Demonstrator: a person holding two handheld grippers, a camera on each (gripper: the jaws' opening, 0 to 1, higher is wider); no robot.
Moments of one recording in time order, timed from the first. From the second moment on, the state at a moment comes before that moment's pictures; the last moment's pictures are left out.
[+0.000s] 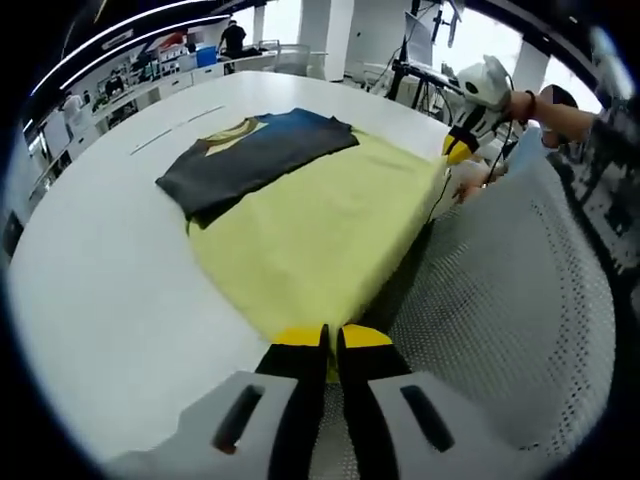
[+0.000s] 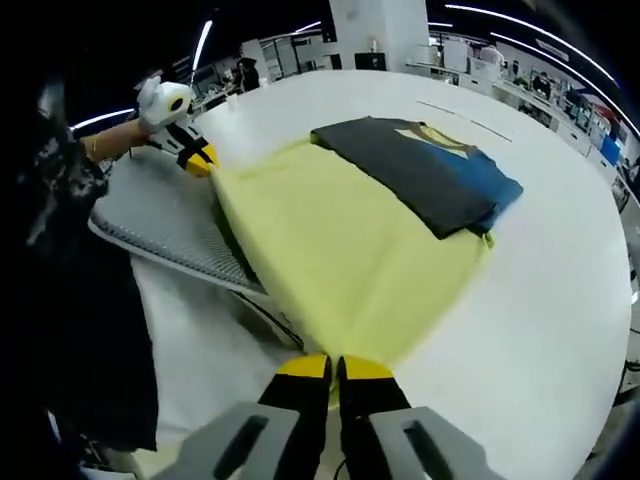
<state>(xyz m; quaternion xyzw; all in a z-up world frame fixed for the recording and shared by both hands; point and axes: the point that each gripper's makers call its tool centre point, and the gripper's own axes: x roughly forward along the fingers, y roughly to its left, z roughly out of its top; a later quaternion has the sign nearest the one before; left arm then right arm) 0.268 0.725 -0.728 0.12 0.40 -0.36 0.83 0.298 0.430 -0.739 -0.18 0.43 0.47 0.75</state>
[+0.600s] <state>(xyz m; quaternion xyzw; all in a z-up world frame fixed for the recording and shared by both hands) 0.340 0.741 -0.674 0.14 0.33 -0.29 0.89 0.367 0.443 -0.683 -0.23 0.35 0.45 0.79</state>
